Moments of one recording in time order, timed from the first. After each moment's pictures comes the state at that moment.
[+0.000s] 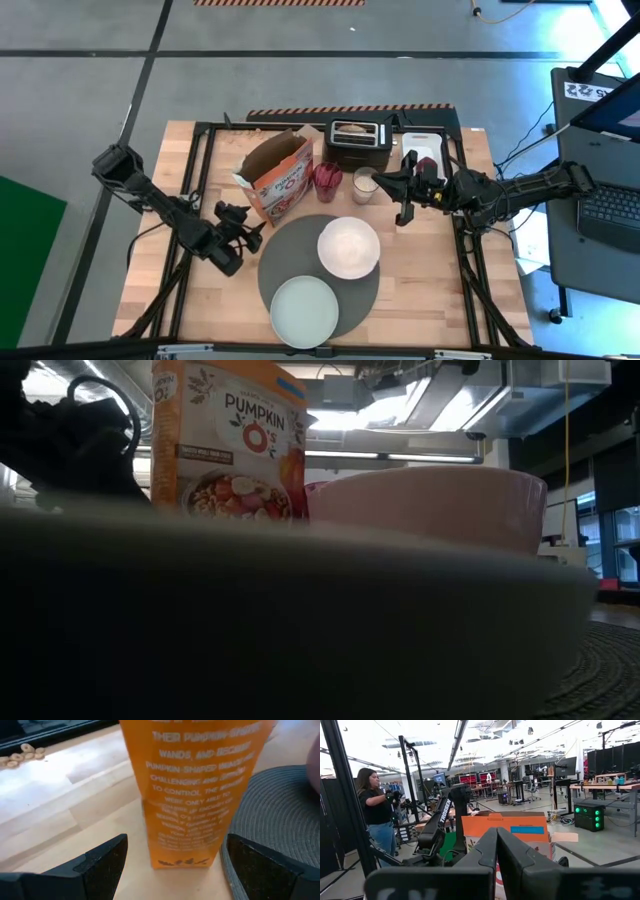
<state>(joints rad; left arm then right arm) -0.63 1.32 0.53 -0.58 -1.02 -1.41 0.18 0.96 0.67 0.55 0.35 0.08</state>
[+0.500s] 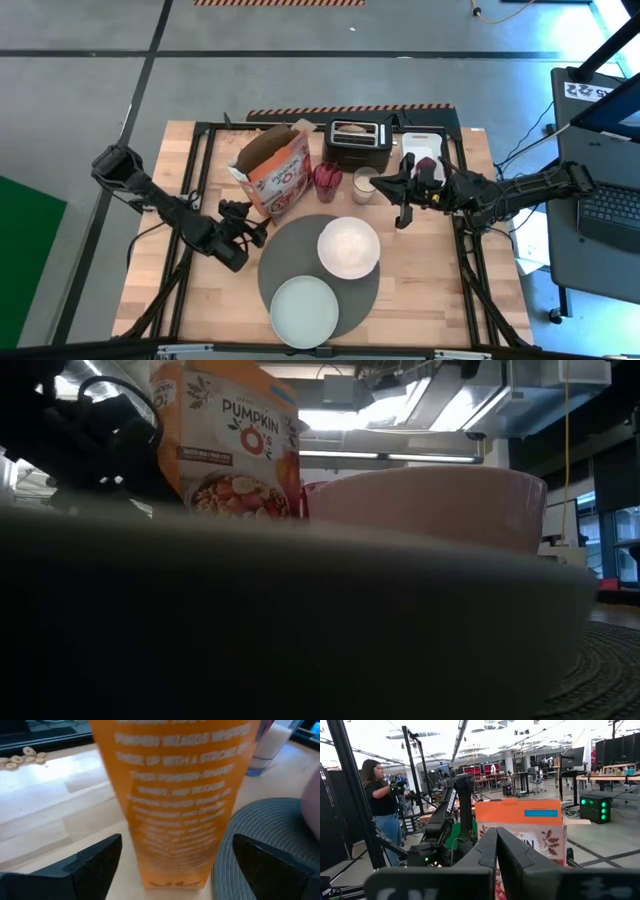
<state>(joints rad) -0.56 1.32 0.53 -0.47 -1.08 -1.40 0.18 0.96 0.67 0.50 0.32 0.10</state>
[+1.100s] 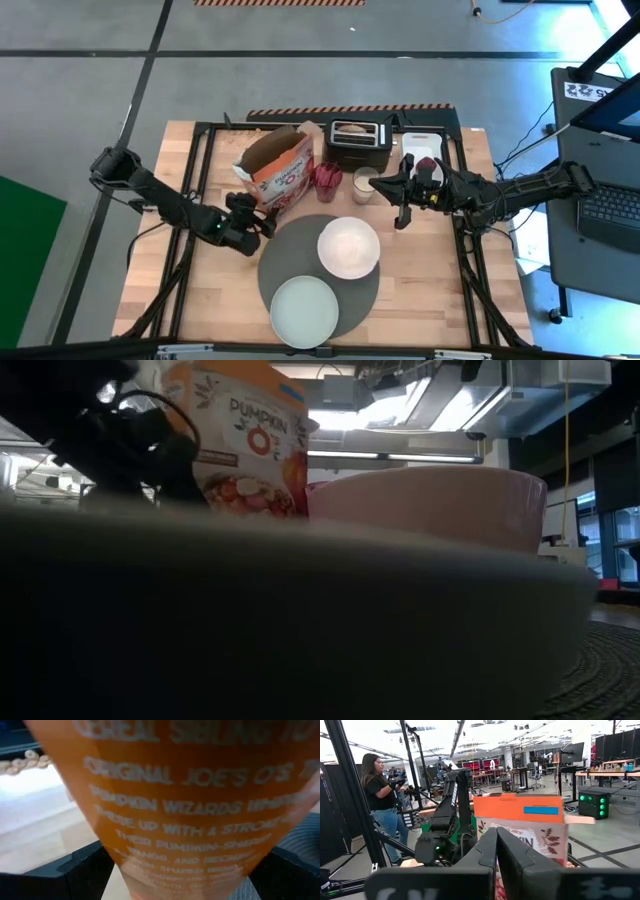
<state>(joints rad) -0.39 1.32 0.53 -0.29 -1.01 -1.16 0.18 0.96 0.67 0.47 0.32 0.11</state>
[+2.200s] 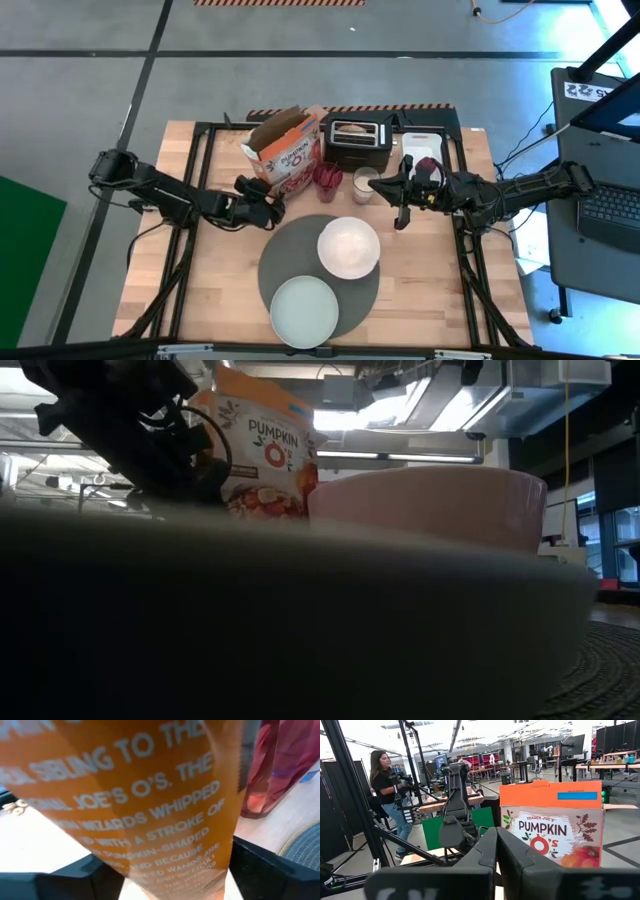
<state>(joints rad) -0.14 1.33 0.53 -0.09 -0.88 -0.73 0.18 0.96 0.67 0.43 0.32 0.13</state>
